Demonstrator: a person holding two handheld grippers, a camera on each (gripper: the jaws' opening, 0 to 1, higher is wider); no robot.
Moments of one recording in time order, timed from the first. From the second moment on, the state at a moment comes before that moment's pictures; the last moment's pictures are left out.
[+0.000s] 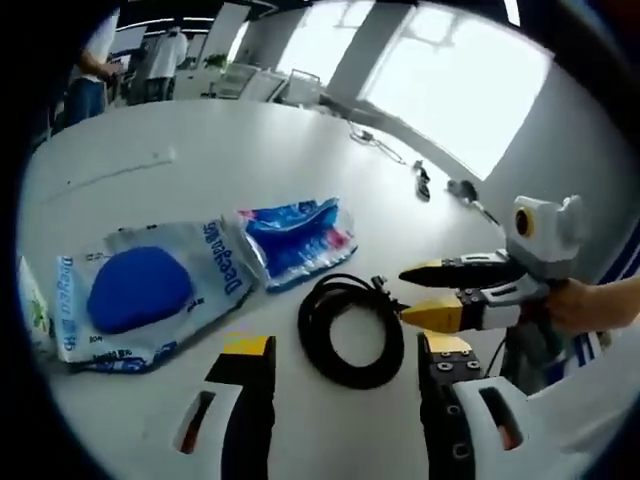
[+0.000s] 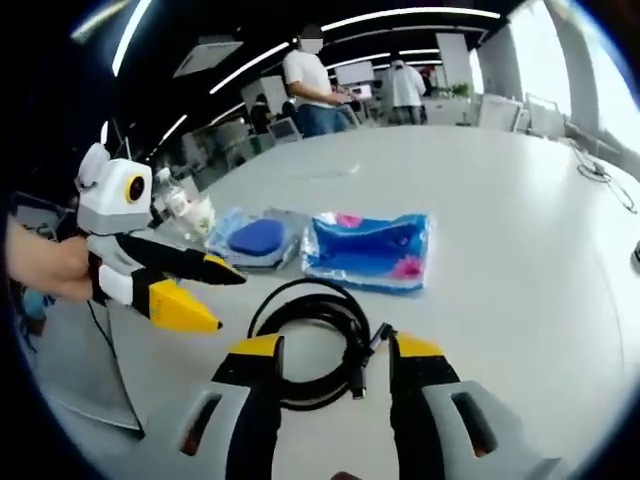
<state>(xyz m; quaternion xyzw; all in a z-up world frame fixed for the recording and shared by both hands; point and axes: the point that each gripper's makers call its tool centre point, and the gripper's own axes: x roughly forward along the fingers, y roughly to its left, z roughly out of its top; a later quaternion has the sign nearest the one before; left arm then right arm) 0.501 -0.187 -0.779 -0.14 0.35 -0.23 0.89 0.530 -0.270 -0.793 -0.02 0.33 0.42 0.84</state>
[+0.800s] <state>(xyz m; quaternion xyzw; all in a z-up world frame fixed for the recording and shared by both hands) 0.484 -0.142 -0.756 -0.10 0.33 -0.21 0.92 0.519 -0.271 -0.768 -0.04 0.31 0.44 0.84</state>
